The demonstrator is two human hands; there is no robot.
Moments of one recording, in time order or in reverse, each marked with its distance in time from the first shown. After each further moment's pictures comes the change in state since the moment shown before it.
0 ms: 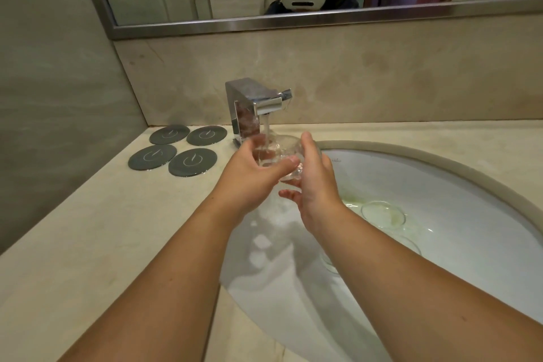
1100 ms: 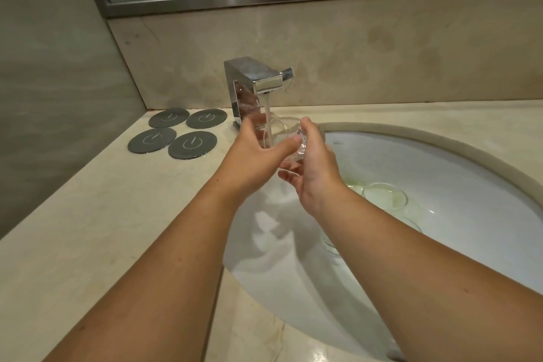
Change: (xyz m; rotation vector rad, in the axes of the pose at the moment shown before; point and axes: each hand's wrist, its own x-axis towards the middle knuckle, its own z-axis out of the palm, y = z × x) left_hand 0.000 -0.001 0.002 0.073 0.004 0.064; right_hand 0.002 0.004 0.002 0.102 -0.005 0.088
